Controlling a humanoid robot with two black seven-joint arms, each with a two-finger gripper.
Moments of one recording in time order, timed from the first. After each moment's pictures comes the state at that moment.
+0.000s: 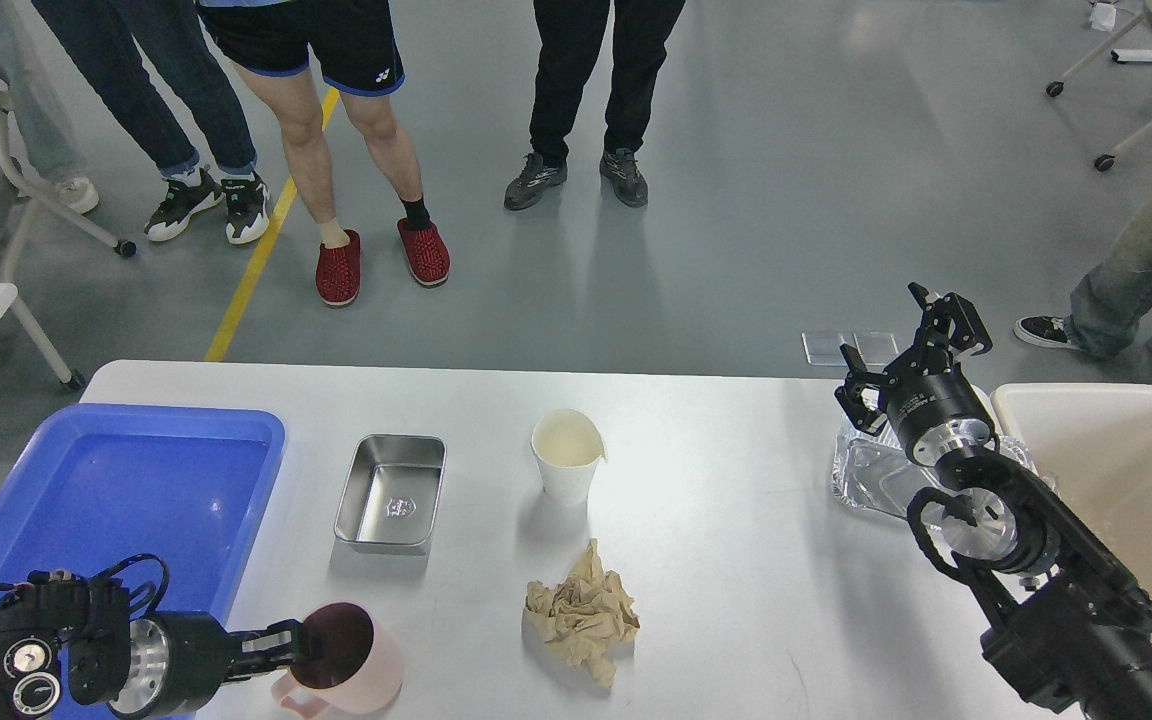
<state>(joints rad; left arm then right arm) -0.35 0.83 -0.42 -1.56 1.11 -0.36 0.24 0.39 -0.17 1.28 0.96 -0.40 0.09 0.19</state>
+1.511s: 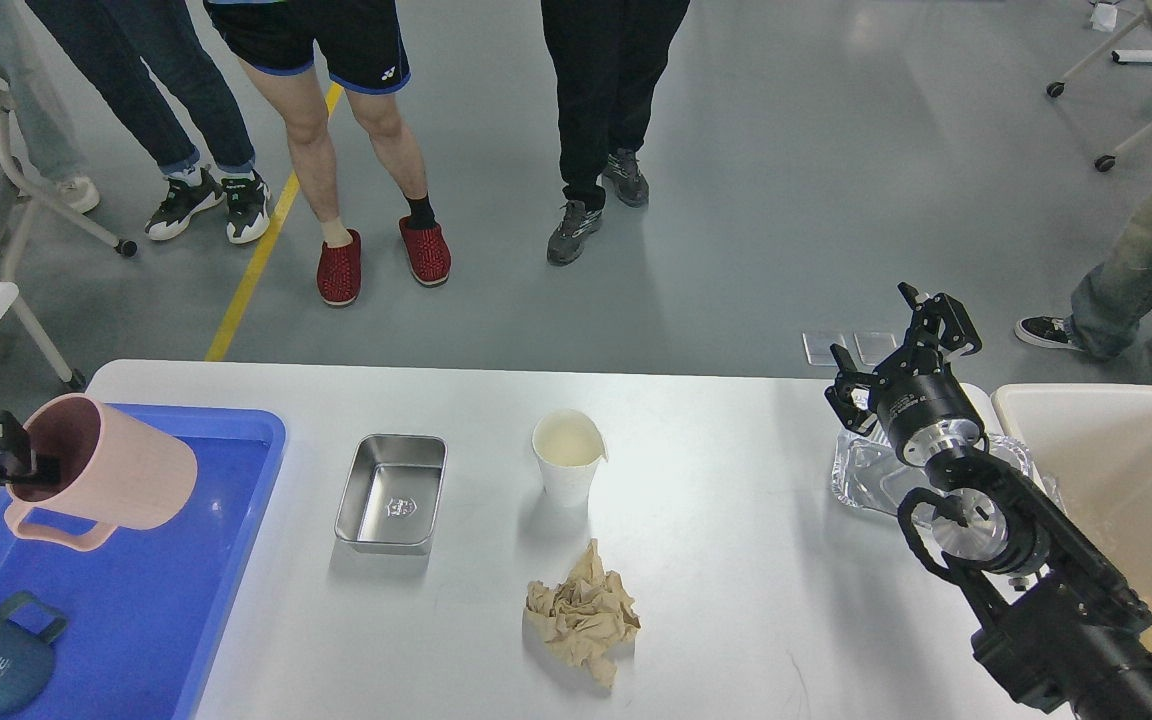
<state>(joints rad) -0.85 1.43 -0.41 -1.64 0.77 -0.78 0.26 0.39 -0.16 1.27 0.97 -0.40 0.09 0.19</state>
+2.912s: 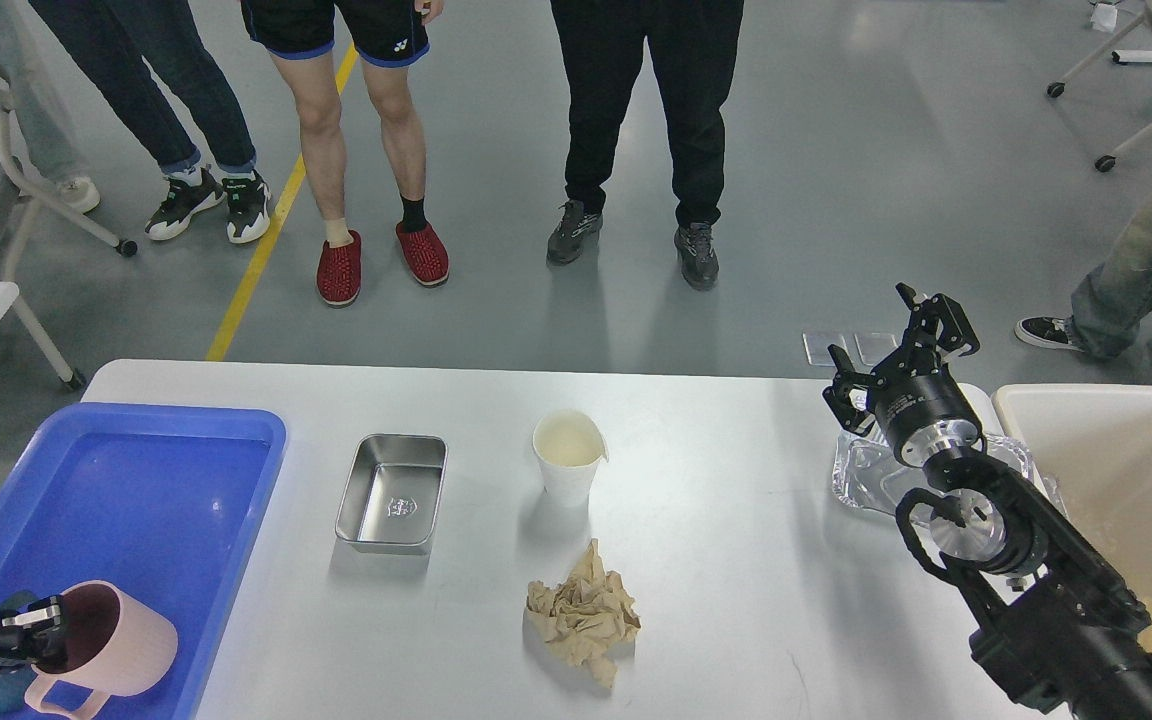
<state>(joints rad) -0.59 1.10 -0.15 -1.32 0.84 -0.47 0.28 0.39 -0.15 1.27 0.97 -0.40 0.09 0.19</state>
